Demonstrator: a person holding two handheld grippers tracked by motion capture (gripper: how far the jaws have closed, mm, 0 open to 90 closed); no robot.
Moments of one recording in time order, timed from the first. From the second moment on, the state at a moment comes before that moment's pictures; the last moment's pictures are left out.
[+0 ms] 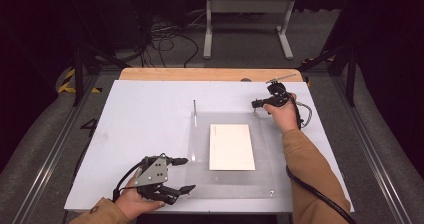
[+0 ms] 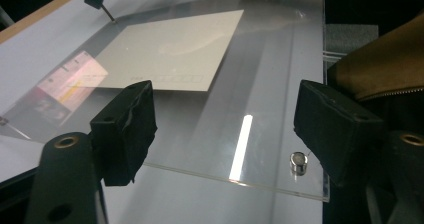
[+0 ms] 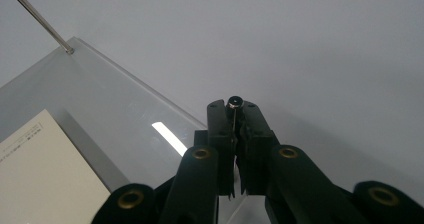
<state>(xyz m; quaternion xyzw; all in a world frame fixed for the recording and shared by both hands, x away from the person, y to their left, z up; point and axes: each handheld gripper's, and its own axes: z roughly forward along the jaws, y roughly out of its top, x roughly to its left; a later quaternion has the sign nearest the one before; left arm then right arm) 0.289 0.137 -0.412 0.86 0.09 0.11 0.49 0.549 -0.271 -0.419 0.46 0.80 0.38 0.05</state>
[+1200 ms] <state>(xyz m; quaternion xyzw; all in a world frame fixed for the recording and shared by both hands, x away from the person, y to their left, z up) 0.282 0.119 -0.439 0.89 0.04 0.16 0.42 0.554 -0.274 -0.419 0.46 0.80 0.38 0.03</state>
